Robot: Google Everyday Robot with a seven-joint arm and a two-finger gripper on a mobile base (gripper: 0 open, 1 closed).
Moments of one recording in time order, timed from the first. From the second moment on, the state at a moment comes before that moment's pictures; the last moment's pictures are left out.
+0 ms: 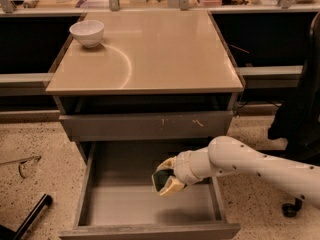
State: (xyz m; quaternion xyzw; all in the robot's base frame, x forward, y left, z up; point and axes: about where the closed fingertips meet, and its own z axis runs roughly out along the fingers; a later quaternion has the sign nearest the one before) arm 0.488 -0.013 0.563 -0.68 0.62 0.19 0.34
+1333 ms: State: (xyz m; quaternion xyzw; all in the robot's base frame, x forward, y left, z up) arm 0.552 0.079 0.743 -0.75 0.53 0.13 0.37
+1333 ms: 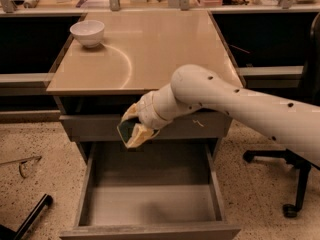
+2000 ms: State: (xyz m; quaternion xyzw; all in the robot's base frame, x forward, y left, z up) arm 0.562 0.100 0.773 -0.77 0.50 0.10 0.39
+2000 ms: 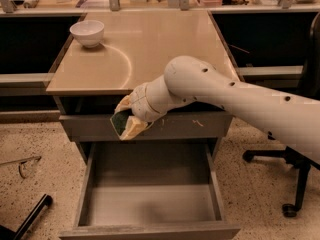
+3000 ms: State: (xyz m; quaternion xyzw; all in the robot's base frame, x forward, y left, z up) arm 0.654 0.119 0.930 -0.80 0.45 -0.02 0.40
